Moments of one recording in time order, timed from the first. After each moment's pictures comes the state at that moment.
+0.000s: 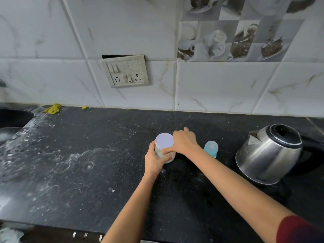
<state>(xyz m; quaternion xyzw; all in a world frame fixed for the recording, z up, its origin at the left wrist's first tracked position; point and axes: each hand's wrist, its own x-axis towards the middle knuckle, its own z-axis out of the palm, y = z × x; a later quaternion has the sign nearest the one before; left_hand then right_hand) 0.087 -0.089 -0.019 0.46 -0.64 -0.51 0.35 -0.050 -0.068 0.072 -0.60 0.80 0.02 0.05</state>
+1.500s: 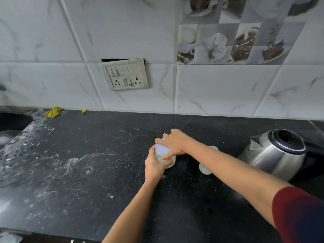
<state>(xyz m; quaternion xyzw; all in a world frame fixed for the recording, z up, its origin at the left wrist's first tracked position) 0.082 -0.088 -0.017 0.49 -0.62 -0.51 0.34 -0.061 -0.101 0.071 -0.80 0.55 0.20 -0.09</state>
